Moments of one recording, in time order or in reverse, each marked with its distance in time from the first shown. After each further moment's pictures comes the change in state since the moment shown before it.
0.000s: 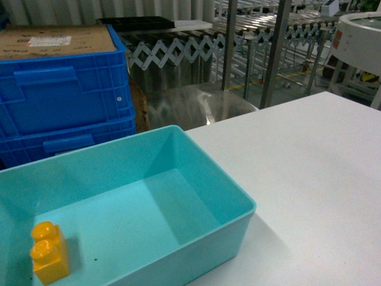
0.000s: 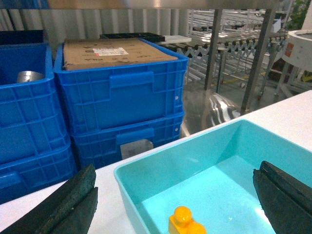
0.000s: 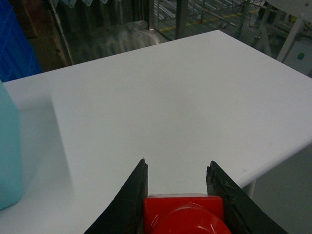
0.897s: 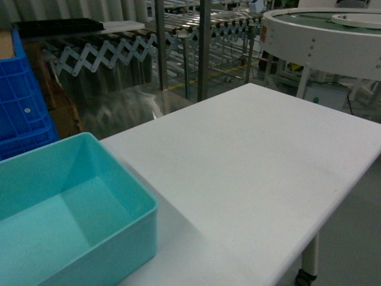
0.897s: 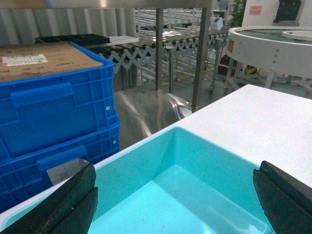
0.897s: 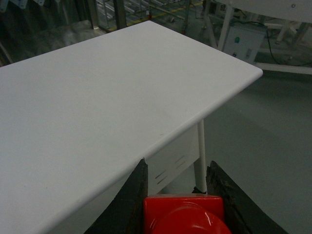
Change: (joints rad) left arm 0.000 0.000 0.000 0.000 0.000 0.000; right arm 0.000 0.000 0.000 0.000 0.000 0.000
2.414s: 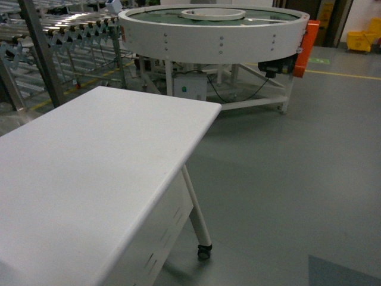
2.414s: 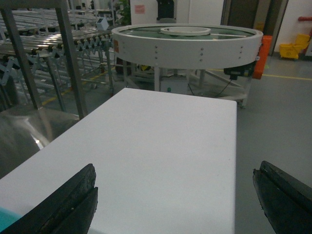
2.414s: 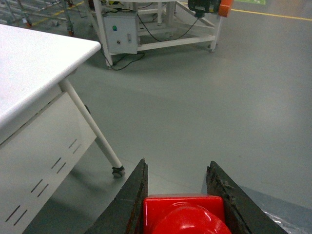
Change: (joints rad) left arm 0.000 0.000 0.000 0.000 0.000 0.000; right arm 0.000 0.000 0.000 0.000 0.000 0.000
